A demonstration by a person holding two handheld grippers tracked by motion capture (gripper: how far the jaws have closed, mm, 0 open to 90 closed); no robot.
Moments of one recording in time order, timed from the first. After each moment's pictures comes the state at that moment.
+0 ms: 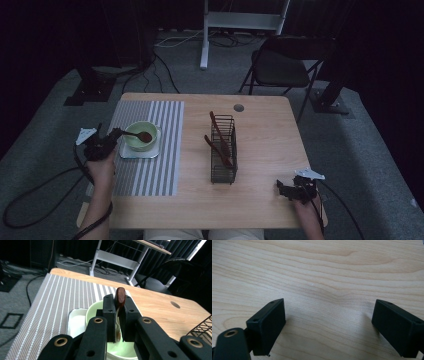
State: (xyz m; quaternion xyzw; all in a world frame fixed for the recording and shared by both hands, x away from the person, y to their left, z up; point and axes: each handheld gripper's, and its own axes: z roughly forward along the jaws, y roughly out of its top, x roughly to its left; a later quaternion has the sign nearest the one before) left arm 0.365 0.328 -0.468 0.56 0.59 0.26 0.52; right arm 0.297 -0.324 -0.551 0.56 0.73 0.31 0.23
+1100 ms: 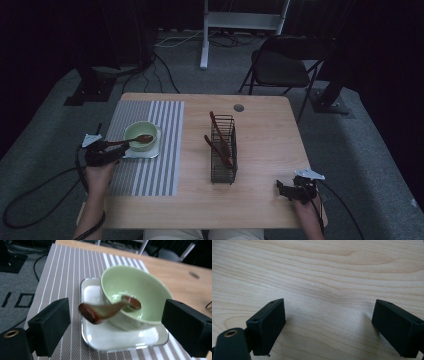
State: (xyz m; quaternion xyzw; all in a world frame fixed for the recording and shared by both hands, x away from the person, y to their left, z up) left arm 0.359 0.332 -0.490 0.63 0.60 0.24 0.43; right arm 0.297 -0.324 -0.551 0.56 0.73 0.31 0.23
